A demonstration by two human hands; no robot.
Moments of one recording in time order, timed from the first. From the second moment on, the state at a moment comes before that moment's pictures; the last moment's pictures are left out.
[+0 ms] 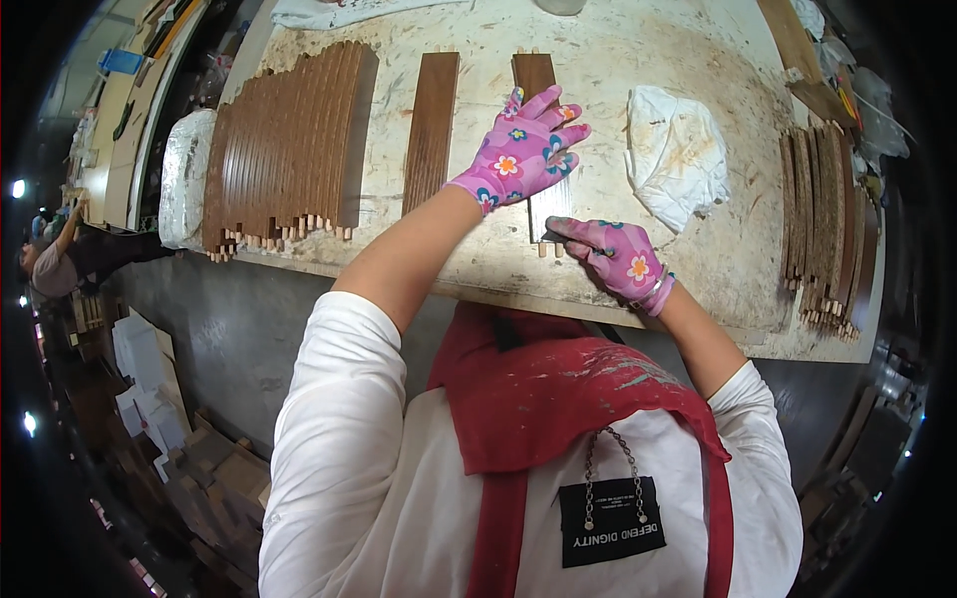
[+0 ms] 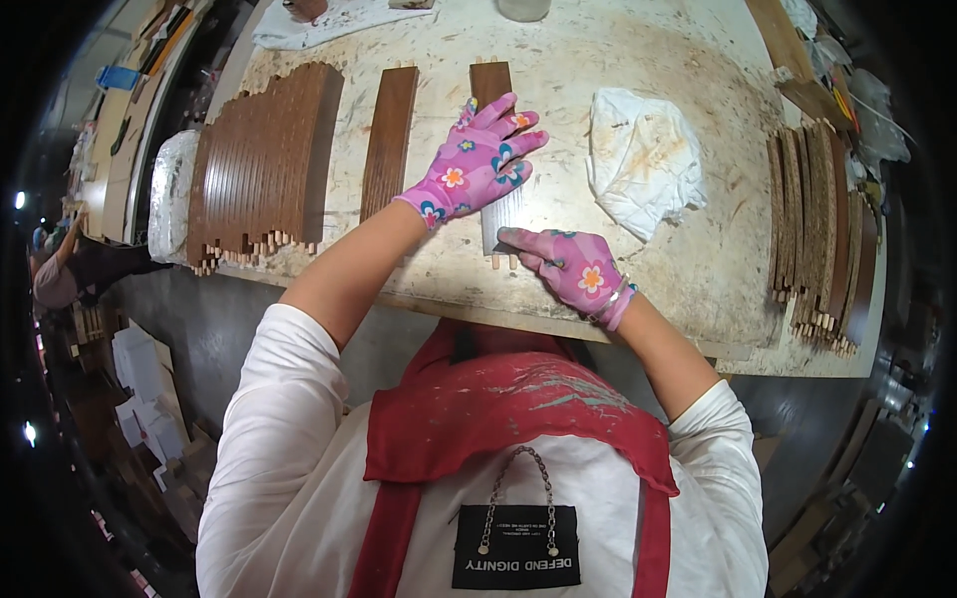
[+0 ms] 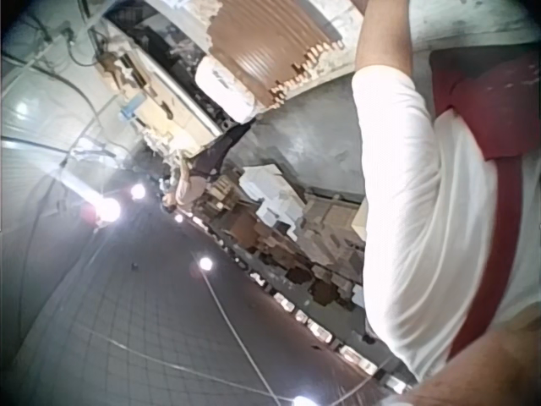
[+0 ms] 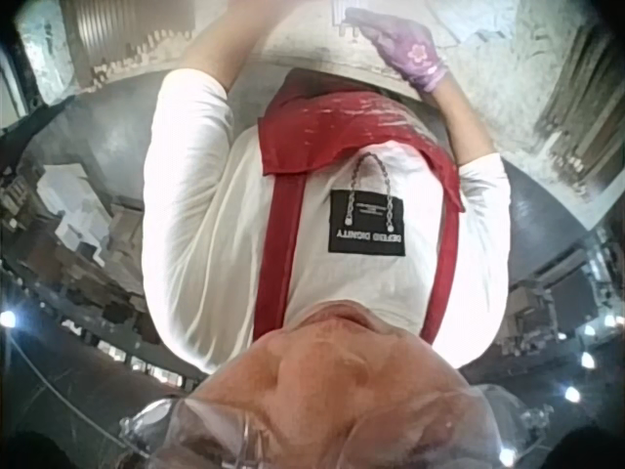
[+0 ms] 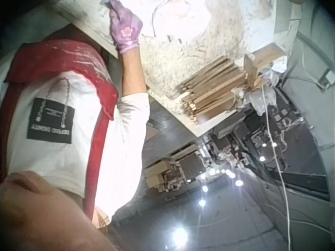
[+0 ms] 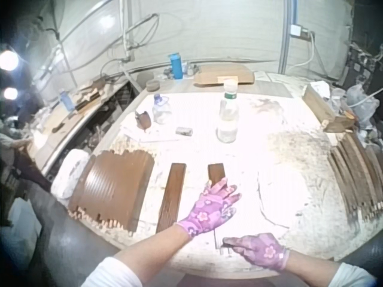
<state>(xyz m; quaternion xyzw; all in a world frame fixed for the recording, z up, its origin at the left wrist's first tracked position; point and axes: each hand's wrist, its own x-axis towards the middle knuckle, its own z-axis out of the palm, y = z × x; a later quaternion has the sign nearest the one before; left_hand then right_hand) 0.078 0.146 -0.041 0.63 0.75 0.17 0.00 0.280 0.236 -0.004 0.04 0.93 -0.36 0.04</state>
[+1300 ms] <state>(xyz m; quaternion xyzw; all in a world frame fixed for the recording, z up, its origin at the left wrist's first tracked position) 0.079 0.147 -0.039 0.63 0.75 0.17 0.01 0.279 0.244 -0.015 0.01 0.93 -0.37 0.04</state>
